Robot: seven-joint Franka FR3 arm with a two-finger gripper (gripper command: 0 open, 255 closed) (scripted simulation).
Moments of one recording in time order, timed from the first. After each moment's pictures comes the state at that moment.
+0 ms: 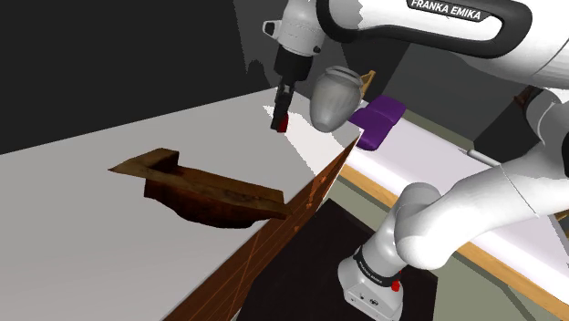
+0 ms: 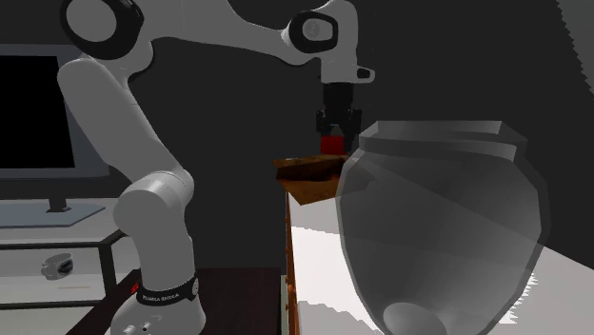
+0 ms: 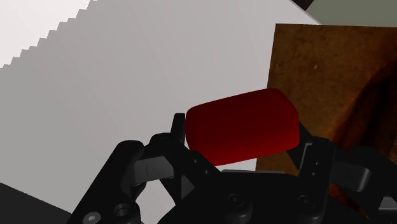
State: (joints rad) arm 0.15 -0.42 0.11 -2.10 0.05 1.68 -0.34
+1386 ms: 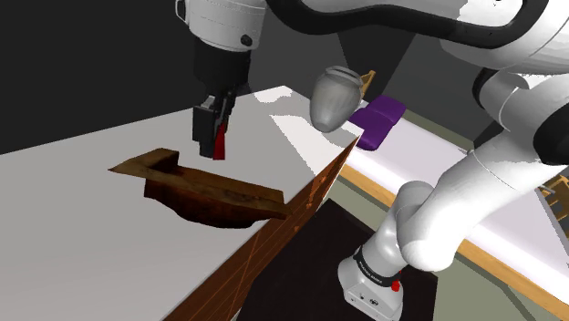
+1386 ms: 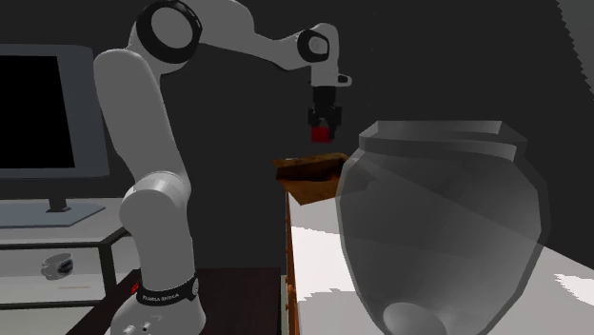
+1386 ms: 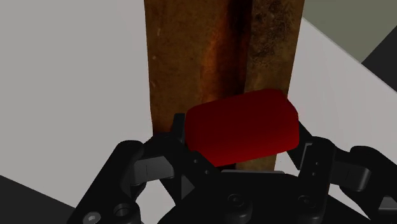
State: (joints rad) arm 0.26 -0.16 0.38 -1.80 0.06 1.65 0.04
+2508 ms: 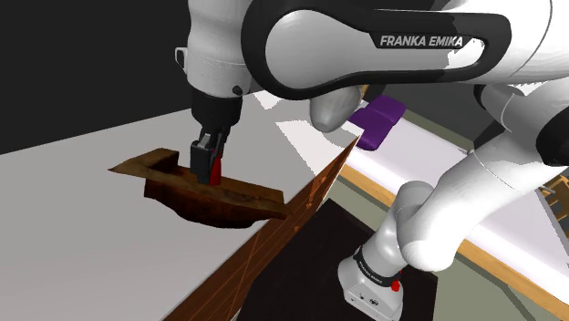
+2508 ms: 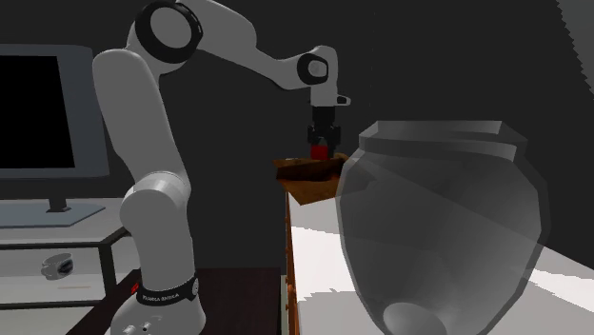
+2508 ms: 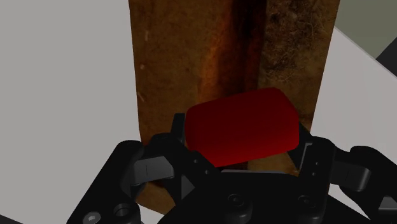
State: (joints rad) arm 0.27 -0.17 0.38 -1.97 0.07 1.81 0.04
